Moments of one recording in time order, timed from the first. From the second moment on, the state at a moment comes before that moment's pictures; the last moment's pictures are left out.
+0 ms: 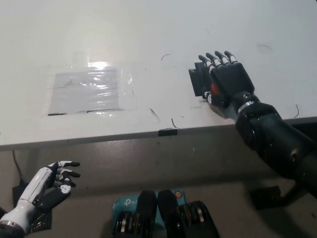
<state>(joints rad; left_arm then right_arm) -0.08 0.38 0.00 -0.01 0.11 0.13 -0.21 -0.95 -0.32 0.89 0.76 -0.61 0.17 -0.28</state>
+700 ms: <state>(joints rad) -0.06 0.38 0.01 -0.01 0.11 0.12 -0.21 -0.72 -0.38 0.52 0.16 -0.63 0.21 -0.08</state>
